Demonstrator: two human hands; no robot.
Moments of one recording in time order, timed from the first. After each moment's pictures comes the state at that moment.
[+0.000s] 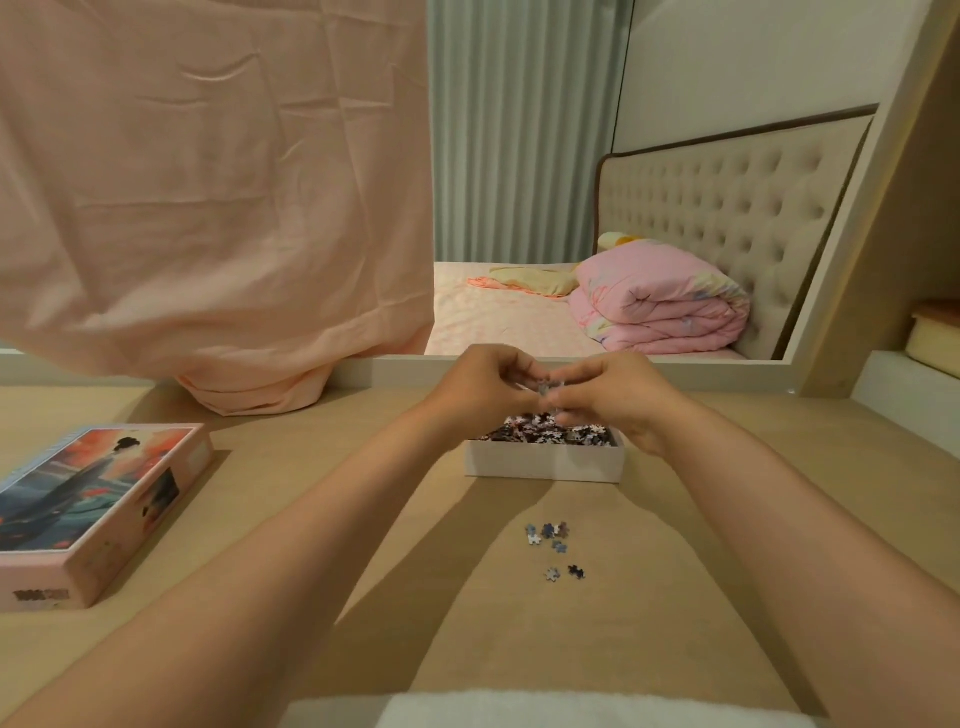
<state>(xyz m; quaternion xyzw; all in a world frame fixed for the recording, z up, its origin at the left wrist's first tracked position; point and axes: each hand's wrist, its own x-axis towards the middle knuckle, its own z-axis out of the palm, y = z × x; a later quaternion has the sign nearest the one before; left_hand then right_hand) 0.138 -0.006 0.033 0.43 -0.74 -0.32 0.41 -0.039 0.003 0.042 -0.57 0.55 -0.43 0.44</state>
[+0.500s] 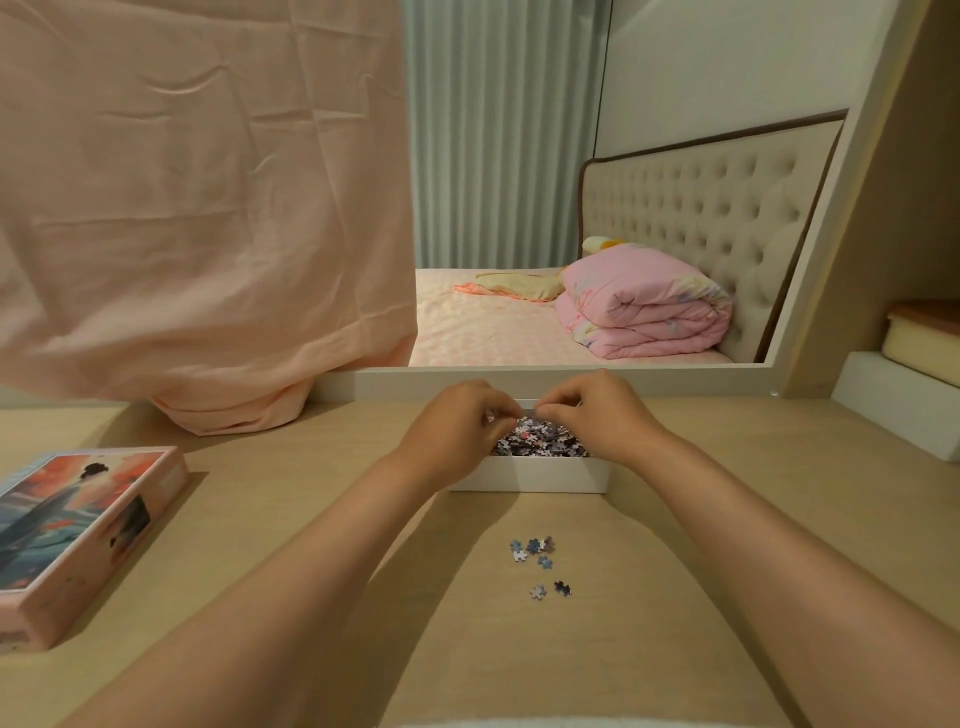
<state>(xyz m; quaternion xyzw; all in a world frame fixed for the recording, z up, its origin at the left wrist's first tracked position) 0.143 -0.018 0.005 0.43 -0.83 -0.08 0.33 -0.051 -0.014 0.022 -0.72 0.59 -0.33 0.15</state>
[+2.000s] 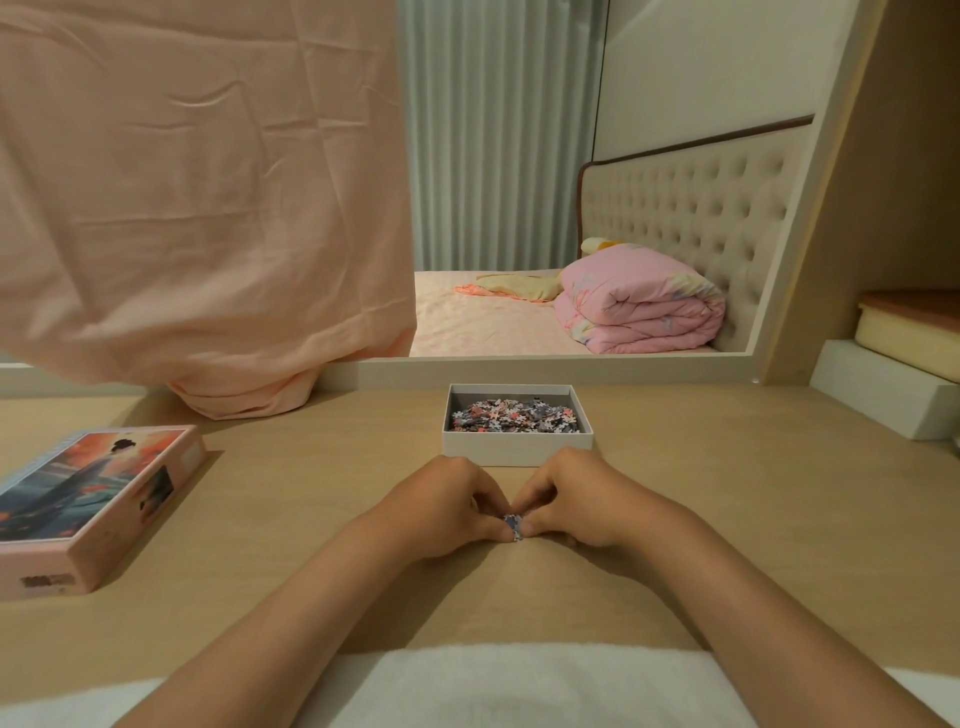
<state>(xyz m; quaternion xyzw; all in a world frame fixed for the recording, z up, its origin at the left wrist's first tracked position) 0.152 0.067 -0.027 0.47 -0.85 -0.16 0.17 -0.041 0.074 -0.015 -0.77 0.55 -0.16 0.27</state>
